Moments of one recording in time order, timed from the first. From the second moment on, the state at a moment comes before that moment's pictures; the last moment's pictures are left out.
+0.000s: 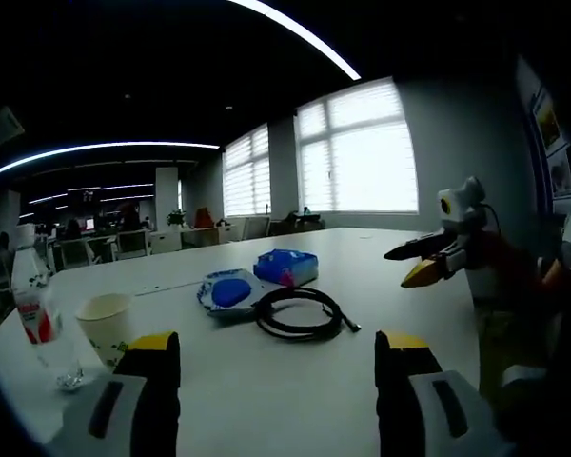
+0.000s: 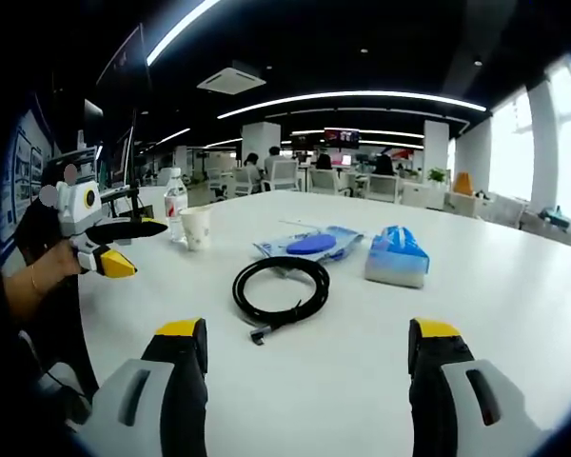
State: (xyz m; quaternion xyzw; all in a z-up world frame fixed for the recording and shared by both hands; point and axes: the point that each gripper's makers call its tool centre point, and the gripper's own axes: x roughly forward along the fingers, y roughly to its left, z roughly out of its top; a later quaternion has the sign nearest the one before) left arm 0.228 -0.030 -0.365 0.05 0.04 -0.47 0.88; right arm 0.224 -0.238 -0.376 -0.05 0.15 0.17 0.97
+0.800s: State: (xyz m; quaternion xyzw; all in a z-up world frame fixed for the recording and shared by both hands) left arm 0.245 -0.057 -0.362 0.05 0.05 -0.47 0.88; right arm 0.248 -0.227 -0.367 -0.06 0.15 0.18 0.97
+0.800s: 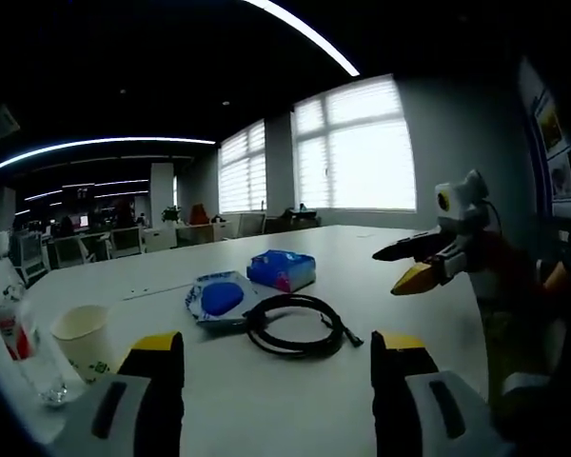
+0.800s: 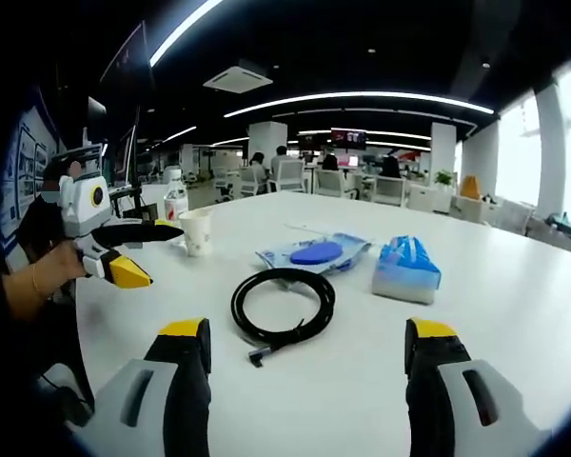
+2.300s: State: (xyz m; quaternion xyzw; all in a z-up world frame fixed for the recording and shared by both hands) left arm 0.283 -0.085 -0.375 0.03 0.10 -0.46 0.88; right arm 0.289 -0.222 -0.382 -0.07 0.18 0.18 0.96
